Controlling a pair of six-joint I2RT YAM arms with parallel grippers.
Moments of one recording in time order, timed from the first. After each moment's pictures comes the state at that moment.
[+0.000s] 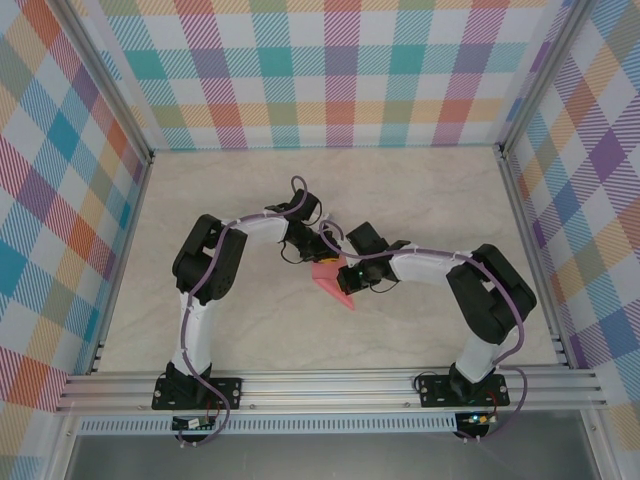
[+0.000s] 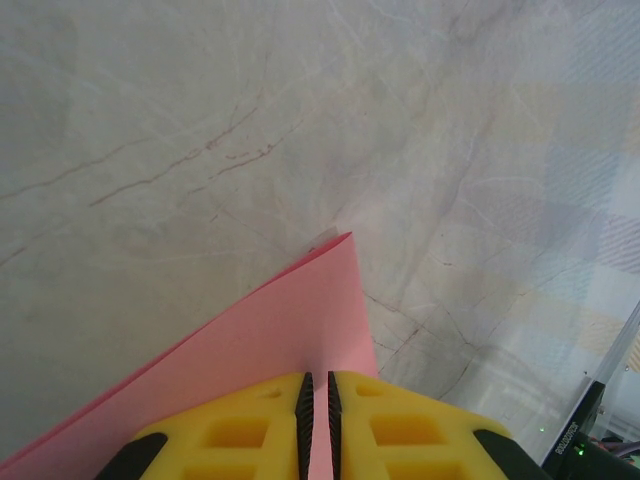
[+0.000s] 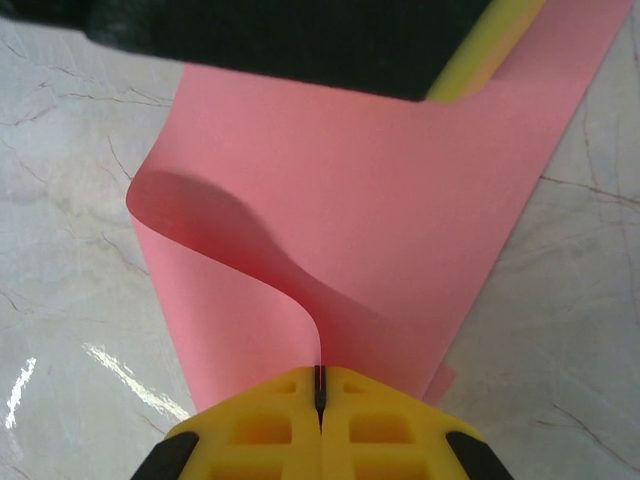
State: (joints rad) left arm -0.53 2.15 1.43 -0.43 0.62 -0.52; right arm 0.68 1.73 0.92 -0.31 -0.27 0.27
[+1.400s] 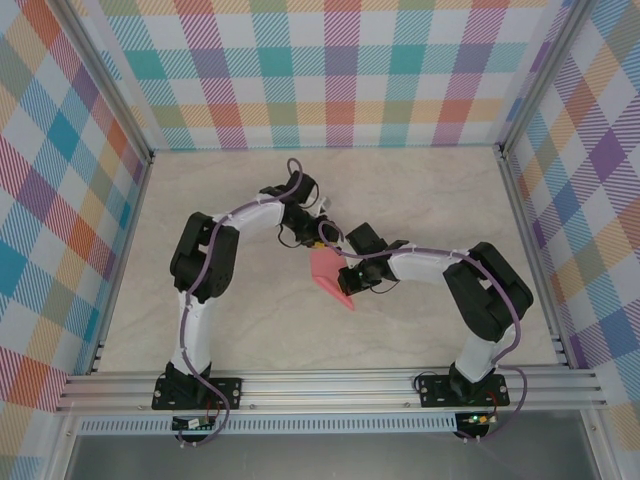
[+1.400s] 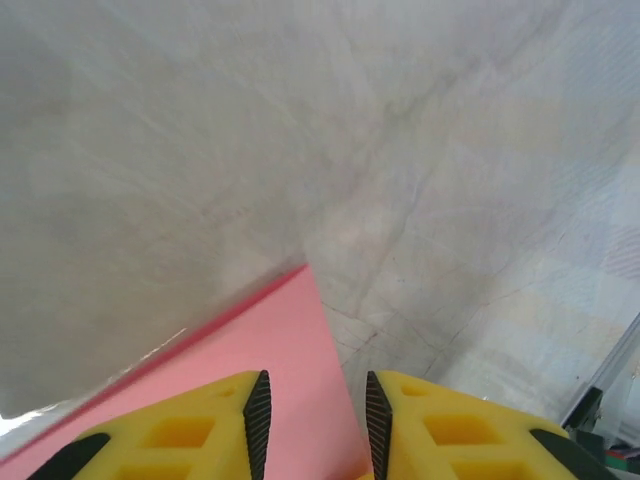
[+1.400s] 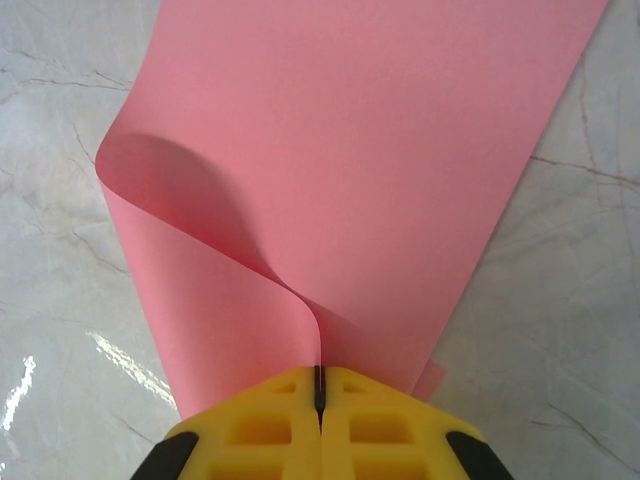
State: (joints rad) left arm -0.47 2.15 1.61 -0.63 0.58 -0.45; right arm 0.68 1.75 0.93 -0.33 -0.27 0.27
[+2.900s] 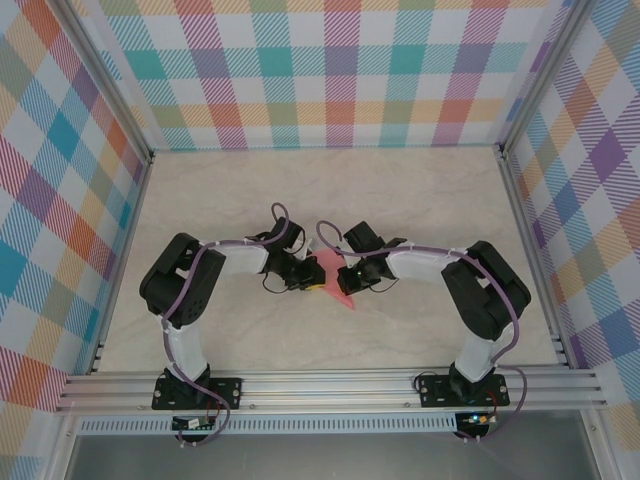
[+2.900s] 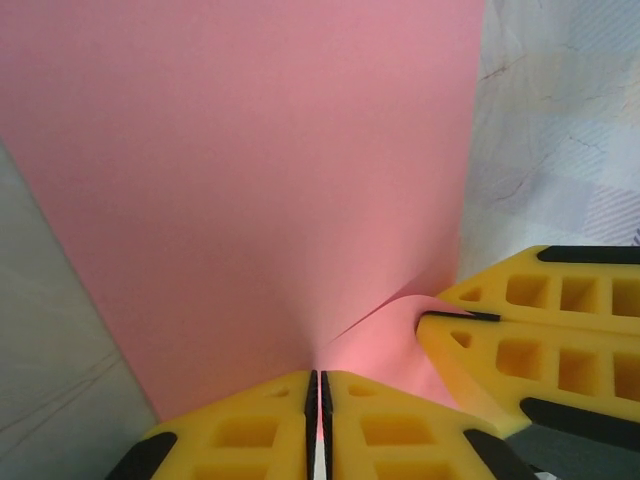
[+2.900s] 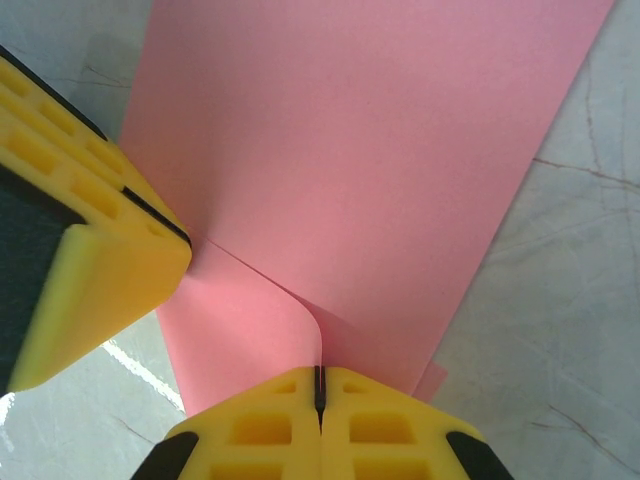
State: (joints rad) left arm -0.55 1.88 0.97 -0.21 0.63 -0.65; right arm 0.69 1.77 0.96 -0.37 -0.26 0.27
